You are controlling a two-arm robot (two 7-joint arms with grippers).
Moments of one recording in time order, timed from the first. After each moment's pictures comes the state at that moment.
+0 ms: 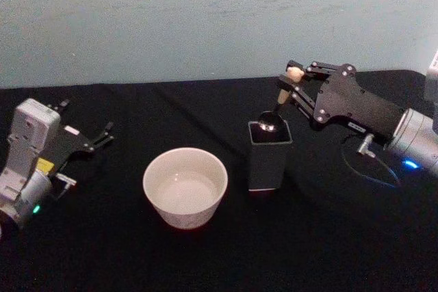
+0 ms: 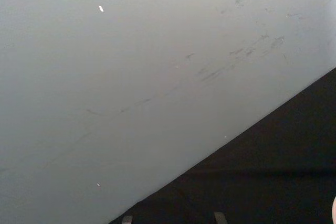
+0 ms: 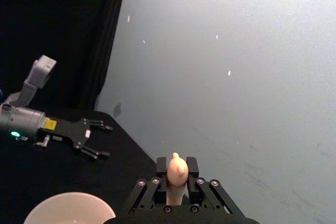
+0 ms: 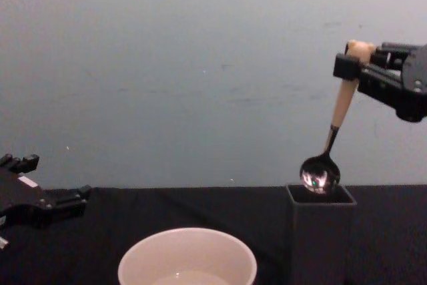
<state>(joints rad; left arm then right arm) -0.20 0.60 0.45 -1.41 -0.25 -0.12 0.03 0.27 0.57 -0.35 -1.56 0.44 -0.29 0.65</state>
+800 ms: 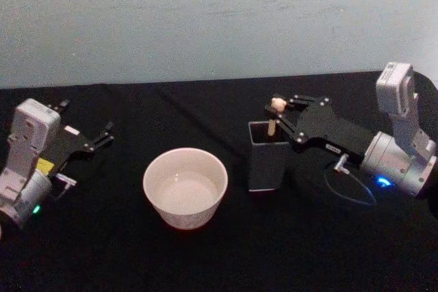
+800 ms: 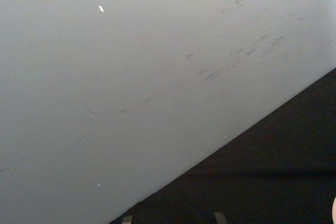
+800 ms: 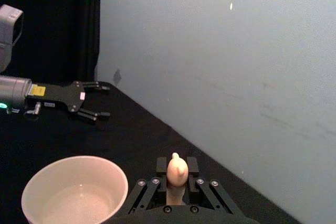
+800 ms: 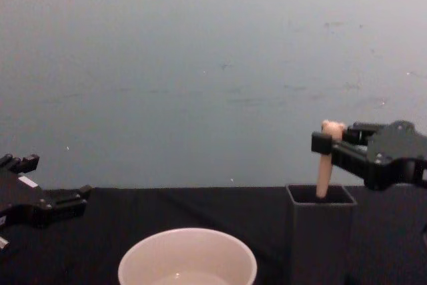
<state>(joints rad) -0.20 0.60 0.45 -1.41 -0.25 -0.12 0.03 0.30 0.50 -0.40 -1.42 0.42 -0.19 0.63</state>
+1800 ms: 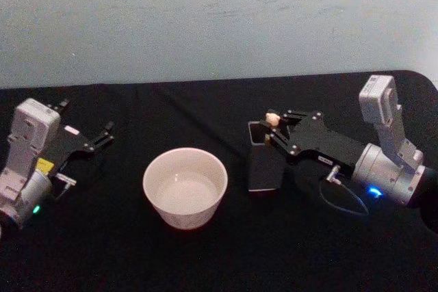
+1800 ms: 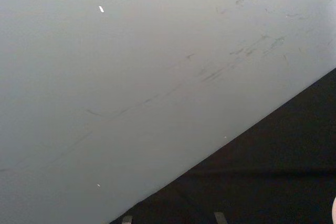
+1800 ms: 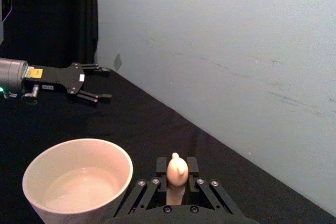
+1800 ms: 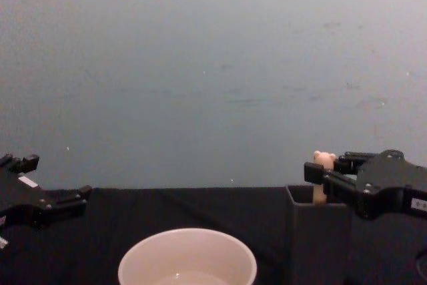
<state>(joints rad) -0.20 0.60 0.45 -1.41 -0.25 -0.12 0.03 0.30 0.48 -0.43 -1.37 0.40 -0.16 0.61</state>
